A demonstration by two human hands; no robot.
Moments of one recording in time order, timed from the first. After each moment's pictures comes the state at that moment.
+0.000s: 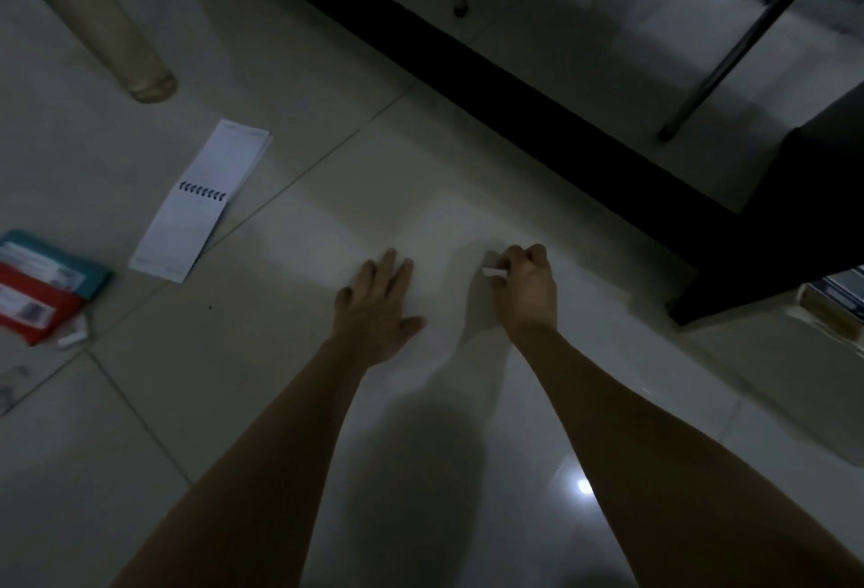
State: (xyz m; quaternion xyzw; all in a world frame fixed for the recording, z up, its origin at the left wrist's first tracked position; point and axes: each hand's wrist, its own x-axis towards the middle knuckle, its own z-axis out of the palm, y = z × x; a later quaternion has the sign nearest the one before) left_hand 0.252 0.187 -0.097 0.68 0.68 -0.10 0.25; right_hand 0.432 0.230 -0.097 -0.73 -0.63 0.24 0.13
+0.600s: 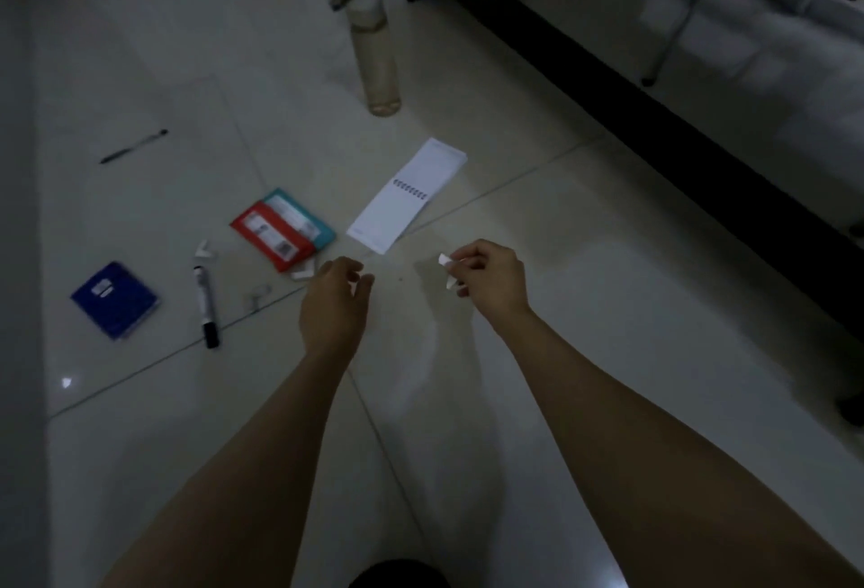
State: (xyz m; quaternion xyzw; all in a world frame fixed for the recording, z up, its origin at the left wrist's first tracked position) left_hand 0.078 0.079 -0.028 0.37 0.88 0.27 0.12; right_hand 0.225 0.182 -0.032 -0.53 -0.58 0.55 0.27
